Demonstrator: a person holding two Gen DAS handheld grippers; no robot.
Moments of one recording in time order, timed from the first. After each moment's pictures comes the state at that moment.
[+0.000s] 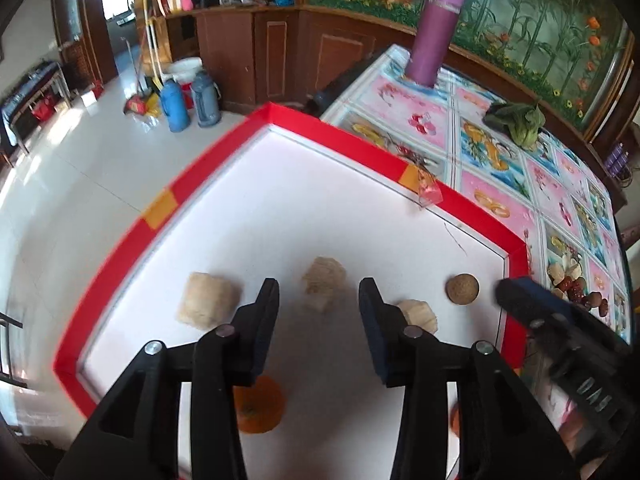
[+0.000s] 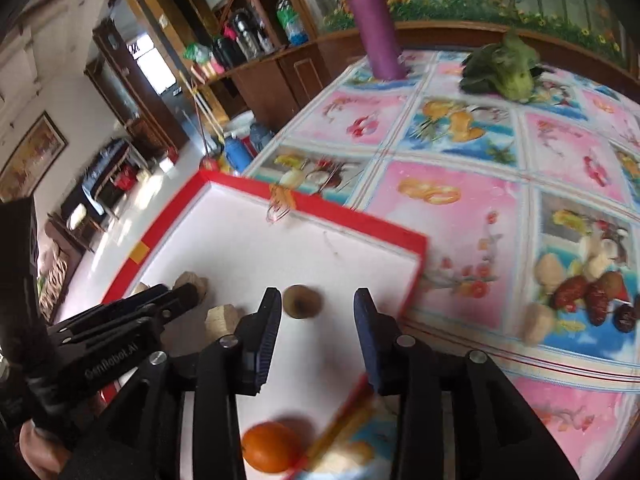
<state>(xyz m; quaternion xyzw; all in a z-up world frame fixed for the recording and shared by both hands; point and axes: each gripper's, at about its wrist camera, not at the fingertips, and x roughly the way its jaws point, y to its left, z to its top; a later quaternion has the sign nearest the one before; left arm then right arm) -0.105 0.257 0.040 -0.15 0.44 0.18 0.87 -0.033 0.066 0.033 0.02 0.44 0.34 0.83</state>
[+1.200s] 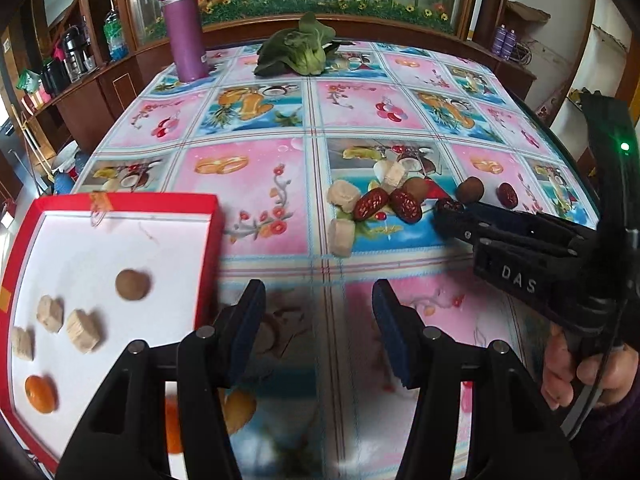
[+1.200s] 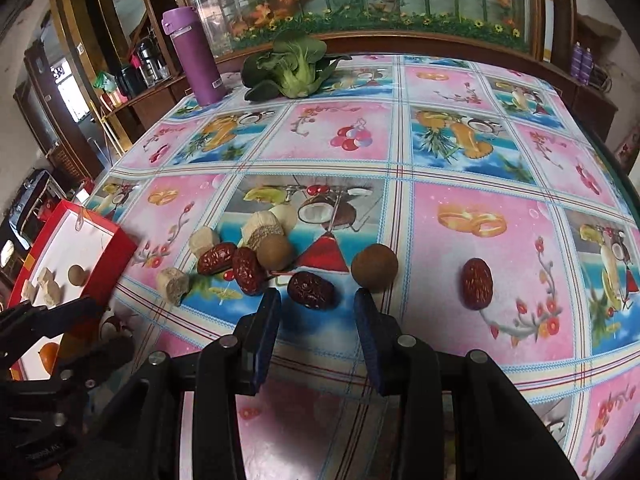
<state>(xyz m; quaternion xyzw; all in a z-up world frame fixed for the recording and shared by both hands) -0.048 0.050 0.031 0.00 0.46 -0.02 0.89 0.011 -0.109 0.008 0.00 0.43 0.19 0.88</state>
